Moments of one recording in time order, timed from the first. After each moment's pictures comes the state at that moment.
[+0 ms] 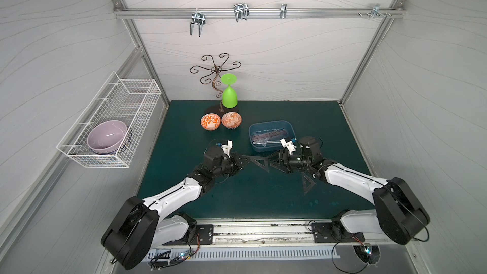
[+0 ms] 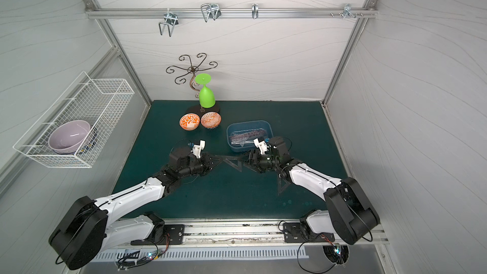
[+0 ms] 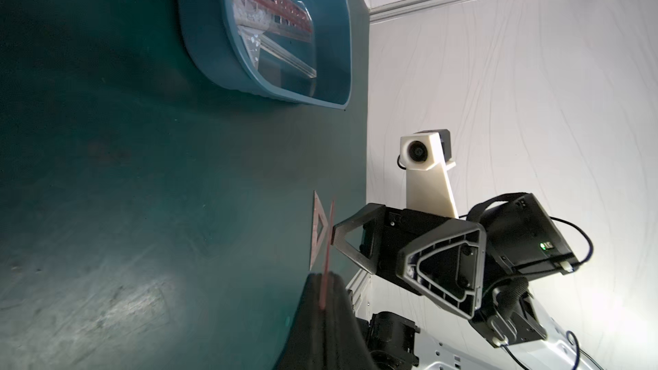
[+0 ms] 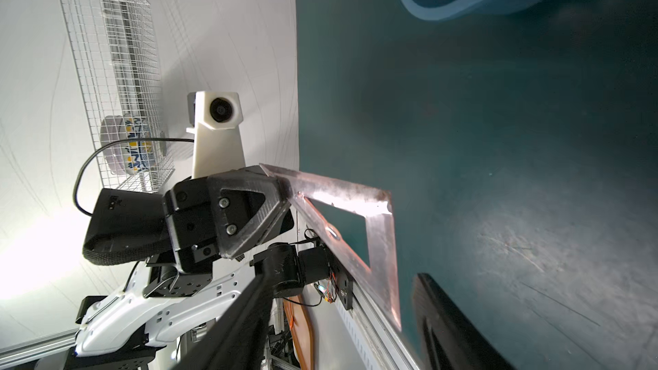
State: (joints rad) left arm -0.52 1.17 0.46 0.31 0.46 -1.18; right arm 0.56 1.35 0.61 0.20 -0.79 1.00
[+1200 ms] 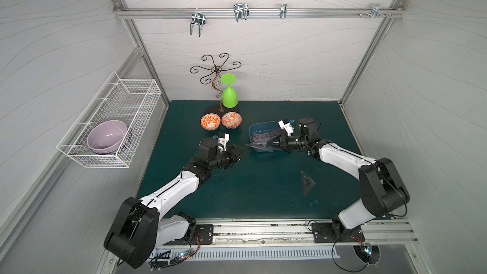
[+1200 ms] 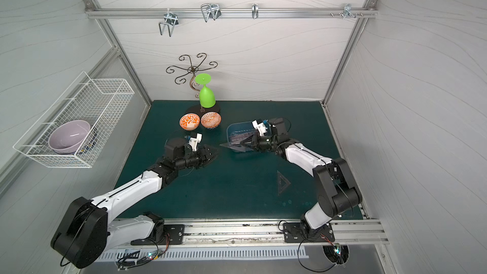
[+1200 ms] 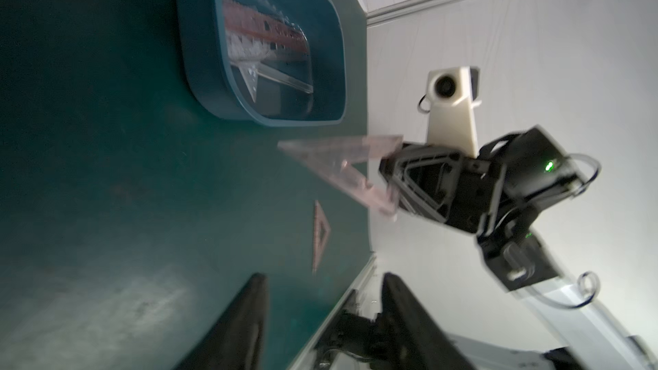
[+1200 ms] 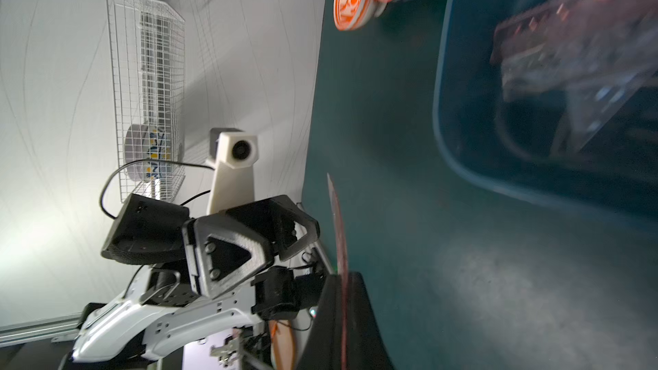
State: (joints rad) left arm -0.38 1.19 0.61 0.08 0.58 -1.02; right arm 0.40 1.60 0.99 0.02 -0.90 0.74
